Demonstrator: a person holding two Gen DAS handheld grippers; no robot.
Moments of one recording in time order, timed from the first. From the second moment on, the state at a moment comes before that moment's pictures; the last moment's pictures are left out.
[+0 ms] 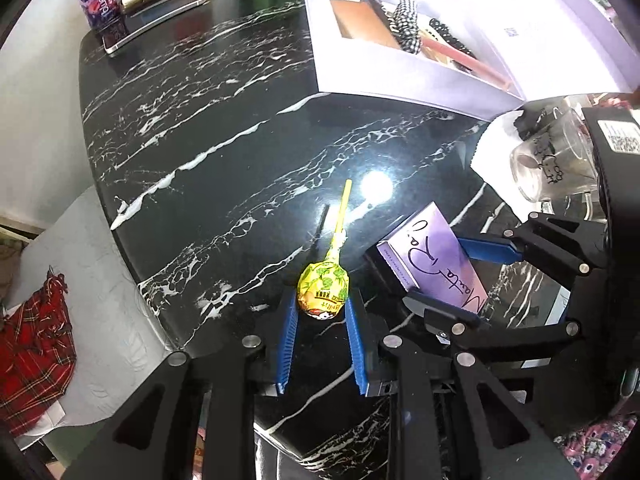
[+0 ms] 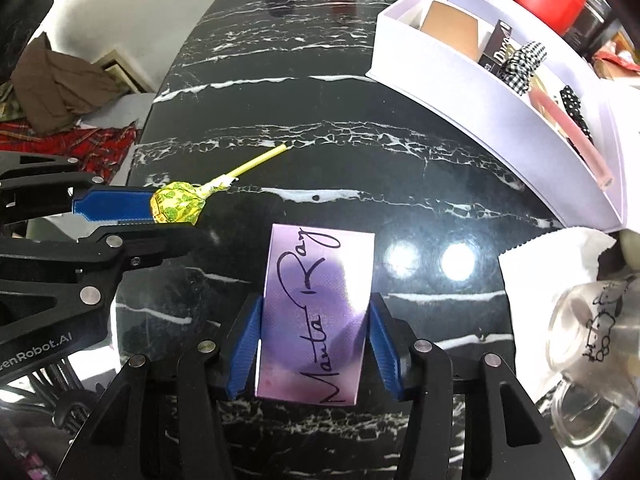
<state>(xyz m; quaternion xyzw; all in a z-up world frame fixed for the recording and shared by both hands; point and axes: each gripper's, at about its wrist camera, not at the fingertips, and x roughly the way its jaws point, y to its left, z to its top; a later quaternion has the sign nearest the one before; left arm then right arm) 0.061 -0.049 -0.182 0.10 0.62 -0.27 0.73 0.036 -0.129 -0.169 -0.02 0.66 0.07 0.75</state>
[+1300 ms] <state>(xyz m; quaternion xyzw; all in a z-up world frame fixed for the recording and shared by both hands) 0.075 -0.106 -0.105 0.13 0.57 -0.31 0.75 0.038 -0.191 -0.089 0.01 0.63 0.02 0.78</state>
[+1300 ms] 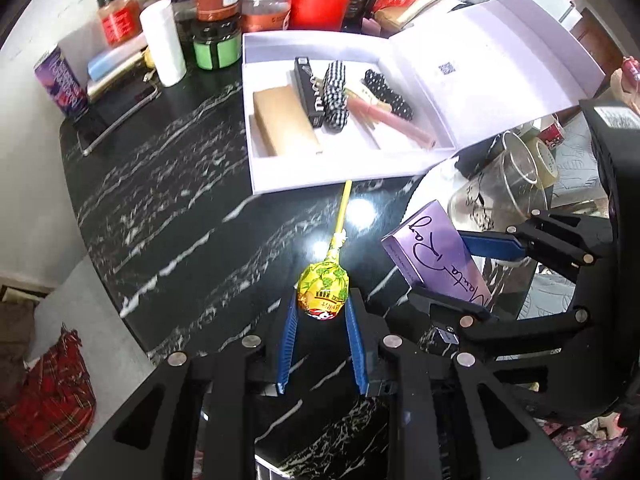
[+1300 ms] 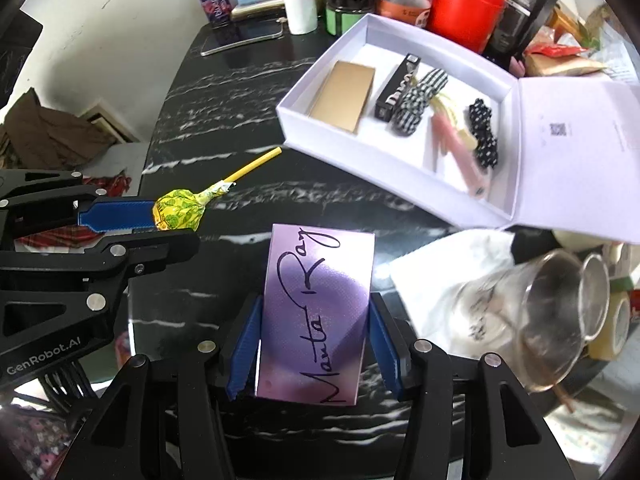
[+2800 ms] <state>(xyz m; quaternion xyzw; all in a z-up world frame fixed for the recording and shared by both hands) 0.216 -0.219 -0.066 0.15 0.49 -0.34 0.78 0.185 -0.304 -0.054 -0.01 0.57 0.00 0.82</state>
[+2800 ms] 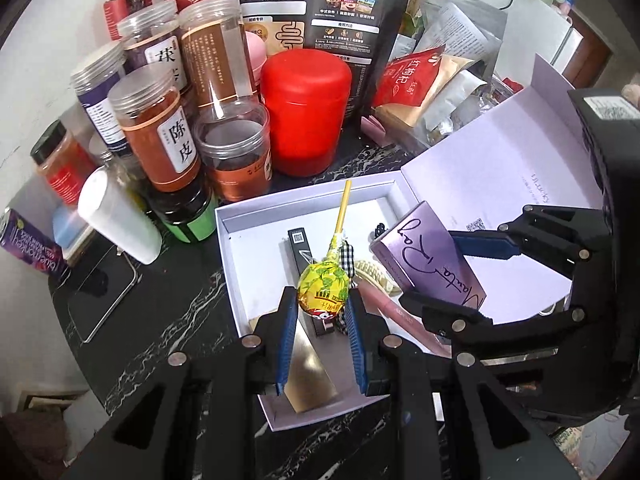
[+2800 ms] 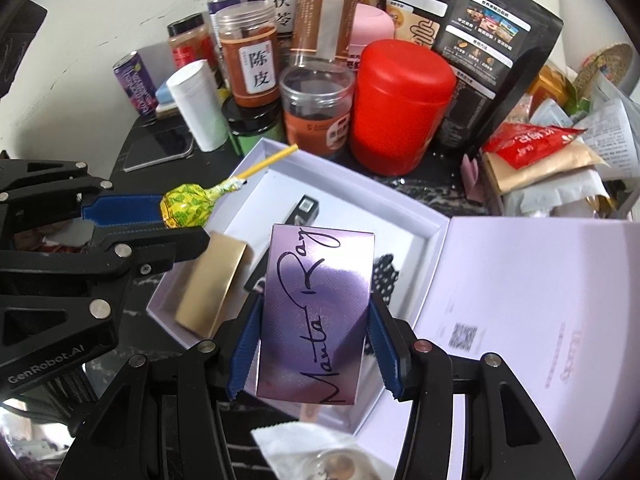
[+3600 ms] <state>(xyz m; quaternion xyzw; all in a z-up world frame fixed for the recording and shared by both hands) 0.253 -0.247 -0.126 0.15 0.53 -0.33 0.77 0.214 -0.339 -0.102 0.01 0.58 -0.04 0.82</state>
